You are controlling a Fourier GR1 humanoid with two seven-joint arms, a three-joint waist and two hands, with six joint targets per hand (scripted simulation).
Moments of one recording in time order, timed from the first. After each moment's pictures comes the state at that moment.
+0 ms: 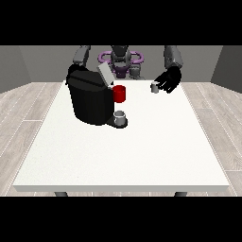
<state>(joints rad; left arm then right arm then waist) -0.79 0.45 0.04 -0.64 -0.59 -0.08 -0.34 -0.23 -0.02 -0.07 -1.29 -0.02 -0.15 -0.07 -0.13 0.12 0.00</state>
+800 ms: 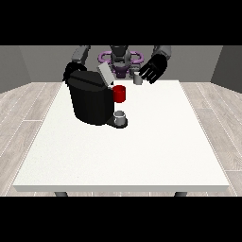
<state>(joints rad) -1.01 0.46 0.10 -0.67 -0.59 -0.14 -0.18 -0.27 -0.02 -0.02 -1.31 -0.03 -0.13 -0.09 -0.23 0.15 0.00</state>
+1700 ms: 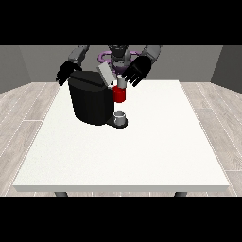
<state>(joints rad) -1.16 0.46 0.12 -0.64 -0.62 -0.13 -0.11 -0.34 -0.03 -0.03 -1.37 0.00 -0.16 -0.04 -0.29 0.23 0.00</state>
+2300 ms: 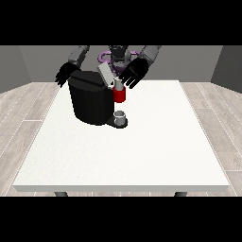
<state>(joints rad) -1.18 0.44 0.11 -0.62 -0.64 -0.13 -0.11 -0.33 -0.03 -0.04 -1.37 -0.02 -0.16 -0.05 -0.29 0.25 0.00</state>
